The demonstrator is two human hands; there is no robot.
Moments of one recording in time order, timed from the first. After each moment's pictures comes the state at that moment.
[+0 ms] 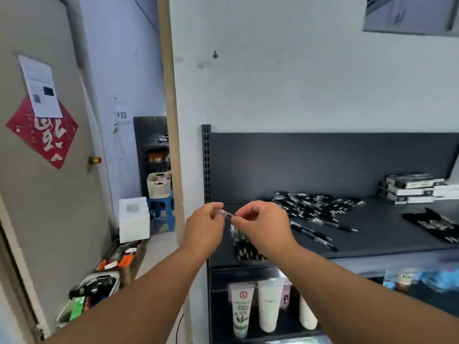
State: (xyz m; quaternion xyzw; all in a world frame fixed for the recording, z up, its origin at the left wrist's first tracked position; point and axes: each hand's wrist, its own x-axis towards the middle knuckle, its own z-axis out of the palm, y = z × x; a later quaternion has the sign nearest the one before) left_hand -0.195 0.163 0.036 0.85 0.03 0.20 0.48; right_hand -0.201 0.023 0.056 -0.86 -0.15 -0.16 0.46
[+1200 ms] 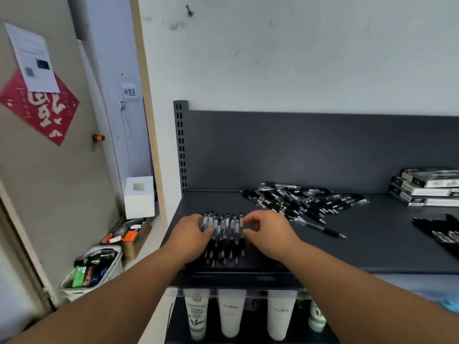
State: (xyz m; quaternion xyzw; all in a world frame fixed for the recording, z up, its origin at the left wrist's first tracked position) left_hand -0.131 0.093 -0.005 0.95 0.12 0.07 0.28; right_hand -0.087 -0.095 0.004 -0.93 -0.22 -0.04 0.28
